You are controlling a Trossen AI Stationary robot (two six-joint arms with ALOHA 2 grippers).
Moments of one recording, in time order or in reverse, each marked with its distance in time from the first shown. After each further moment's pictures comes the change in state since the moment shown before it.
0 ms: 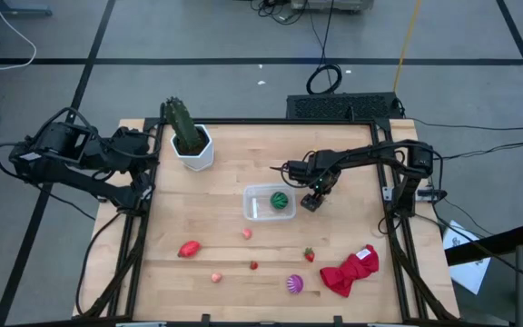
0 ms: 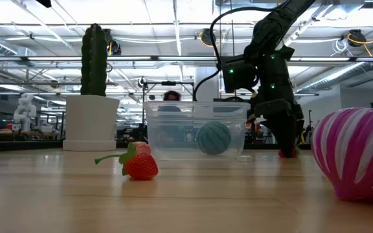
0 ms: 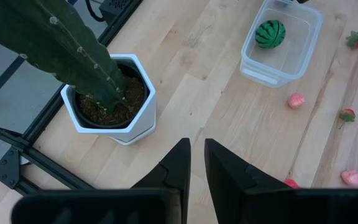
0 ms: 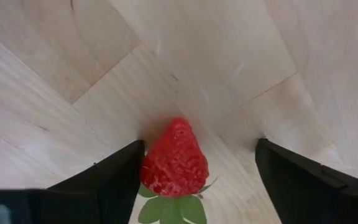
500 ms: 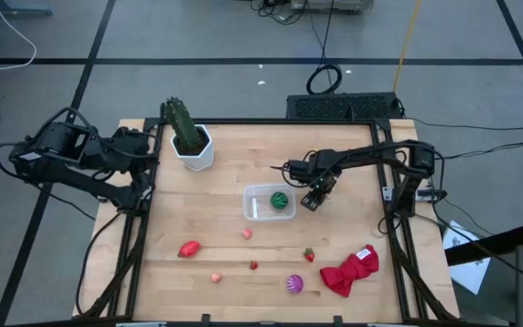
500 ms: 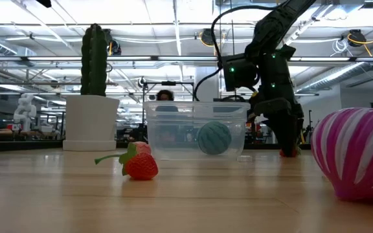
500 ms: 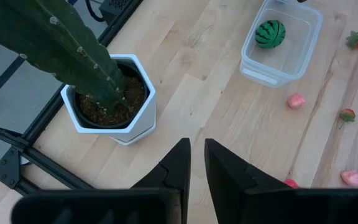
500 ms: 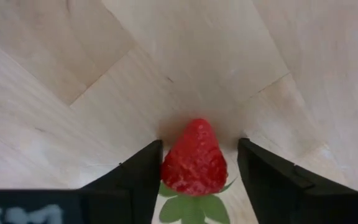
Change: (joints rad) left arm 0.000 0.000 0.000 0.000 0.000 0.000; right arm -0.001 -0.025 -0.002 -0.010 0.001 0.002
